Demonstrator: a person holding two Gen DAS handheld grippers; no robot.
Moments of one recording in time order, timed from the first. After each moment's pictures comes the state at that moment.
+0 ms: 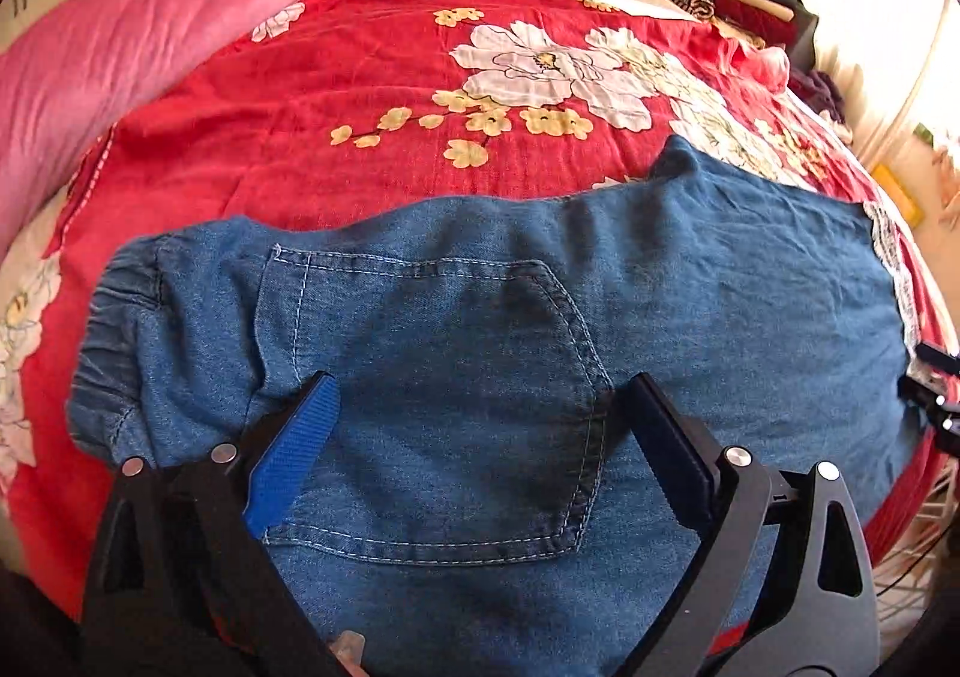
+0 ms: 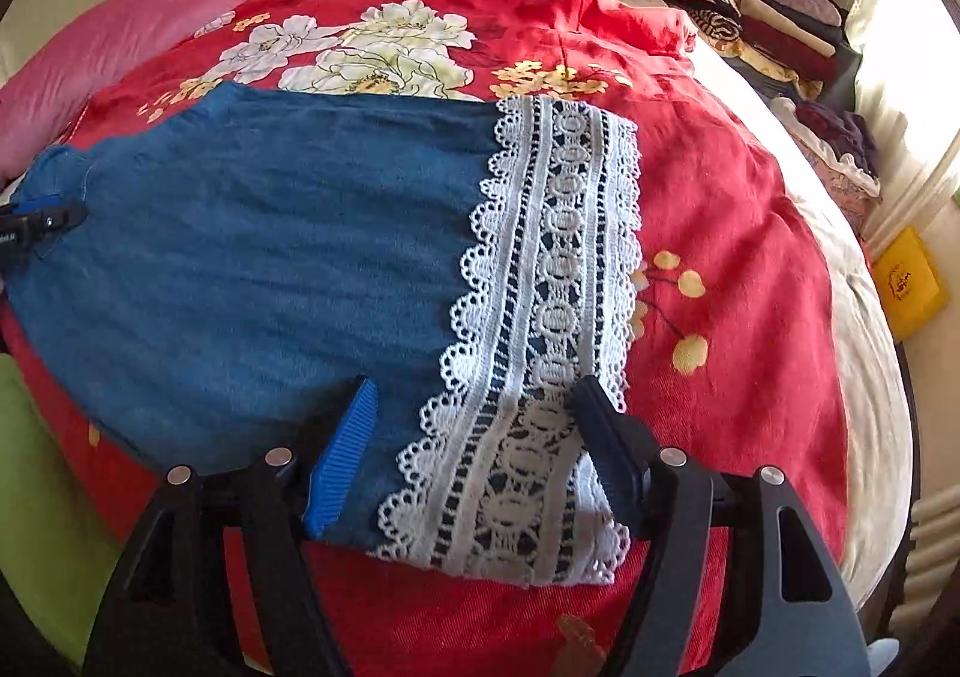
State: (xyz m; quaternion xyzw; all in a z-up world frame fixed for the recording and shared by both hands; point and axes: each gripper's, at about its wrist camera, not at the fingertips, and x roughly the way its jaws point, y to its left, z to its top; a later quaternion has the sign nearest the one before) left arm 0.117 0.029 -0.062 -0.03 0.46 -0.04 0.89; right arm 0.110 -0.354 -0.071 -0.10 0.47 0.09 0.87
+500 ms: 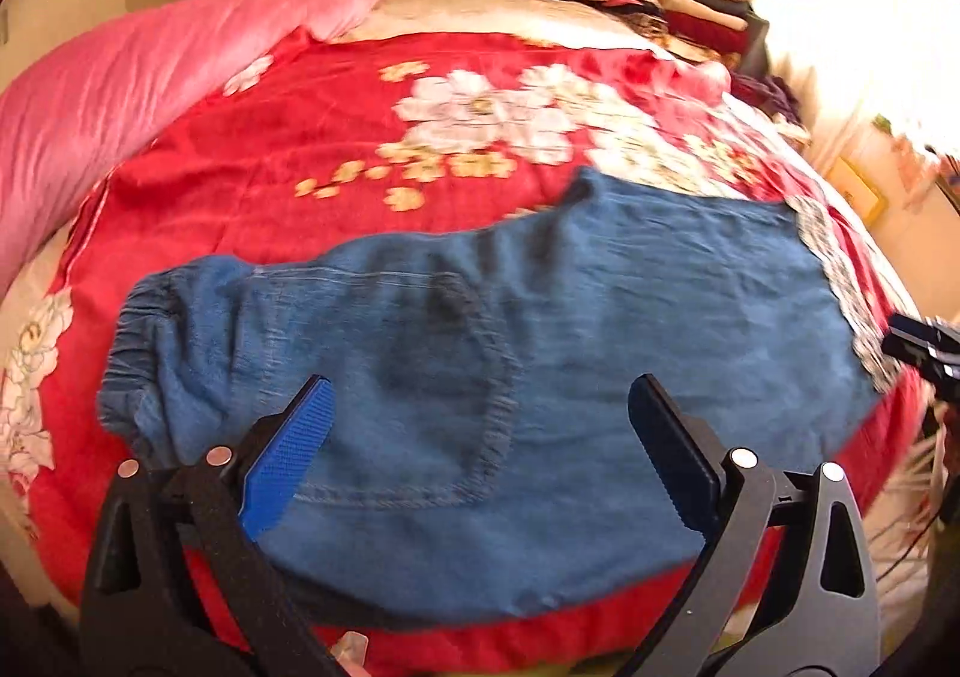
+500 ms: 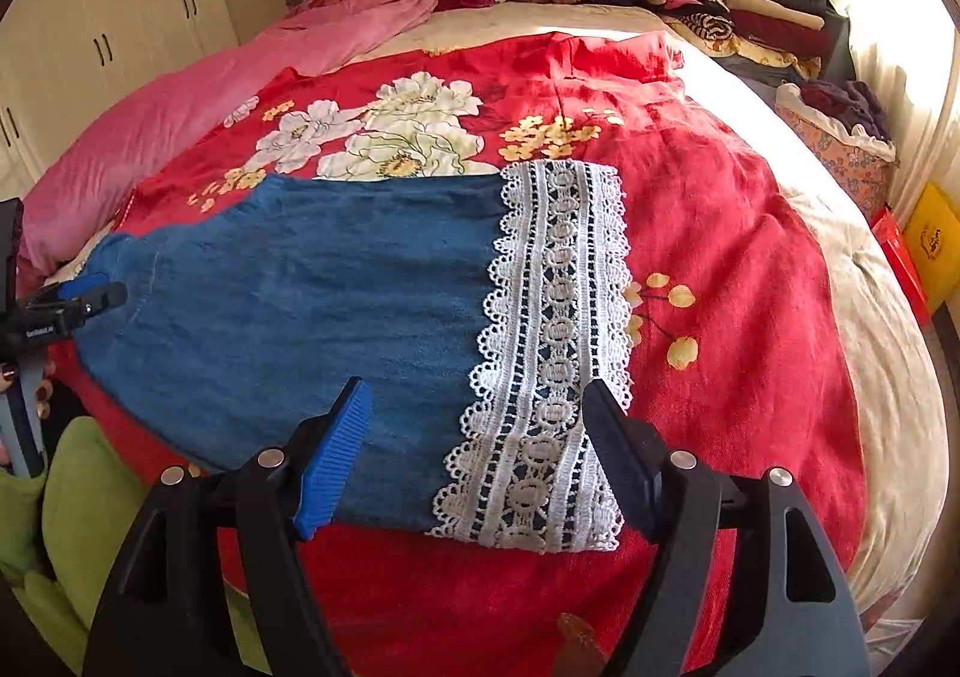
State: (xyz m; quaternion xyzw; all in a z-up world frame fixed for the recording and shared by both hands) left arm 0.081 0.000 -0.027 0.00 0.42 -0.09 0.90; right arm 0.087 -0.363 -0.025 0.00 0.43 0.13 0.90
